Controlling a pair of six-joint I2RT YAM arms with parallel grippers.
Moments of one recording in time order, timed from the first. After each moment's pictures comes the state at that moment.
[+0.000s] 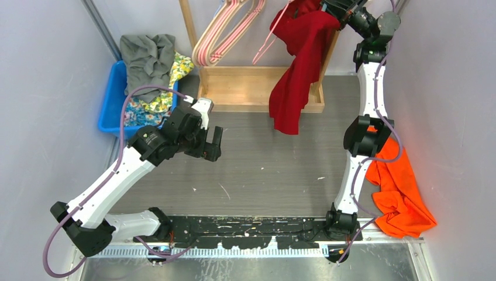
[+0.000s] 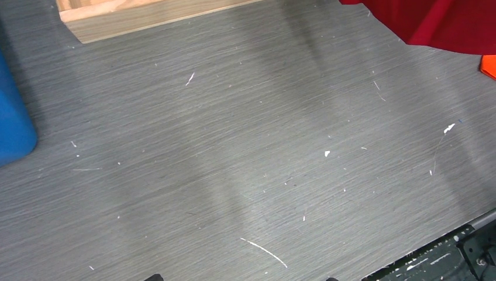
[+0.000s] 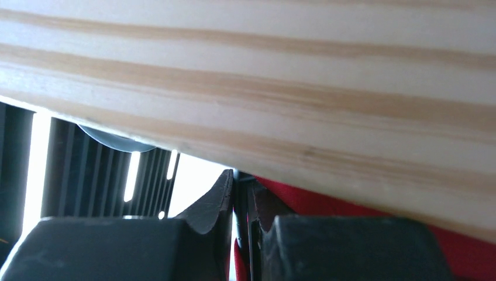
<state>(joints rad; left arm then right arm) -0.71 1.15 1.33 -1.02 -0.10 -0.33 -0.17 2.27 2.46 0.49 -0.98 2.05</state>
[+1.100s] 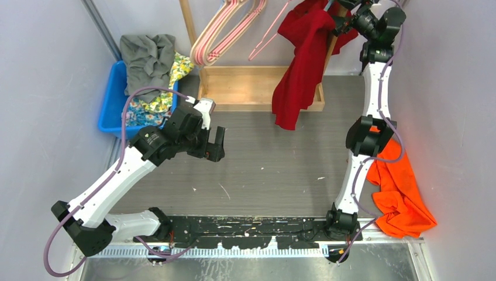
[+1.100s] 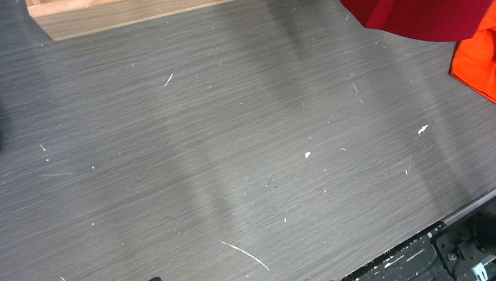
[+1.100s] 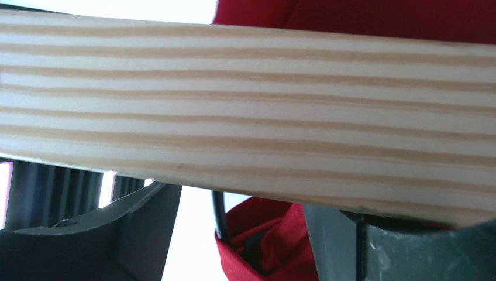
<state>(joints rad) -0.71 1.15 1.31 -0.98 -0.04 -0.36 -0.20 2.32 2.54 0.23 -0.95 1.86</state>
